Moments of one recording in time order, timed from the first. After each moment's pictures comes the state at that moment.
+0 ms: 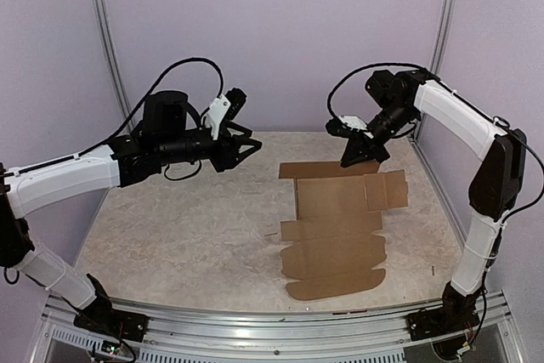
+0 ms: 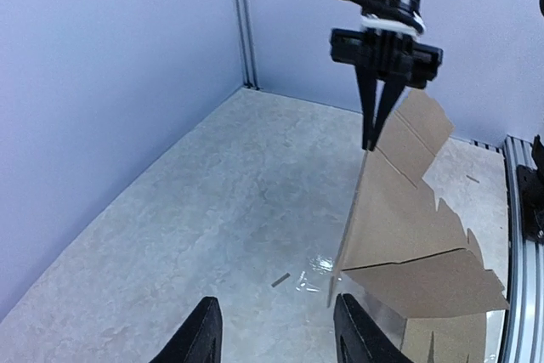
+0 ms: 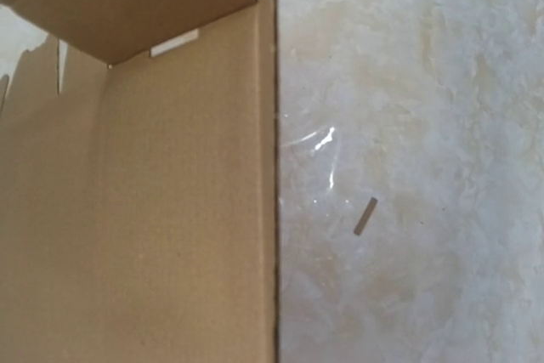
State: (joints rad) left arm -0.79 1.46 1.17 0.00 0.26 0.17; right arm 0.40 1.87 1.91 -1.33 -0.61 -1.26
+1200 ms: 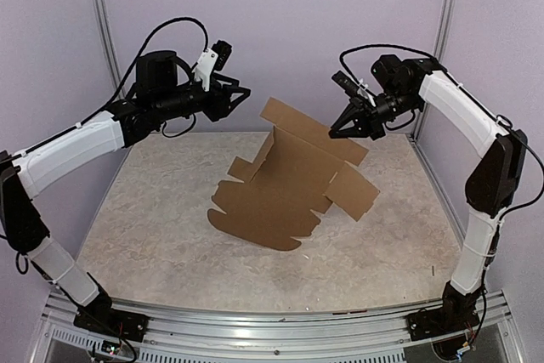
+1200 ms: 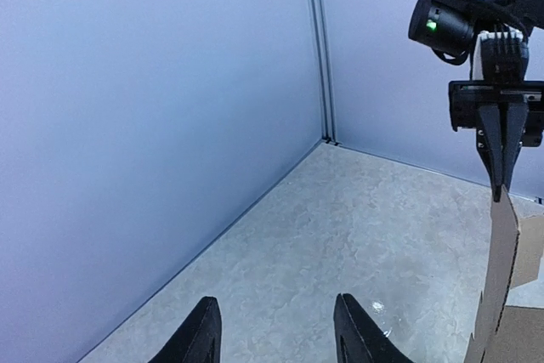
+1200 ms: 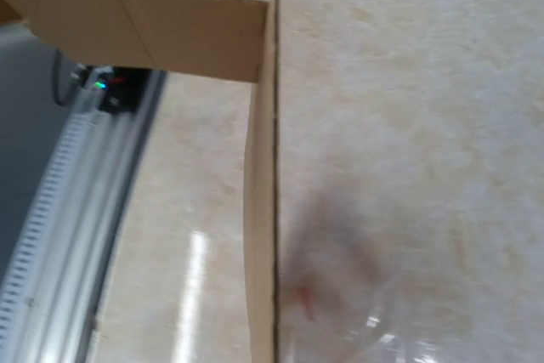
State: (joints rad) left arm -0.60 1.56 1.45 -0.01 0.26 0.20; right arm 0.37 1.90 2.07 -1.33 -1.07 -0.97
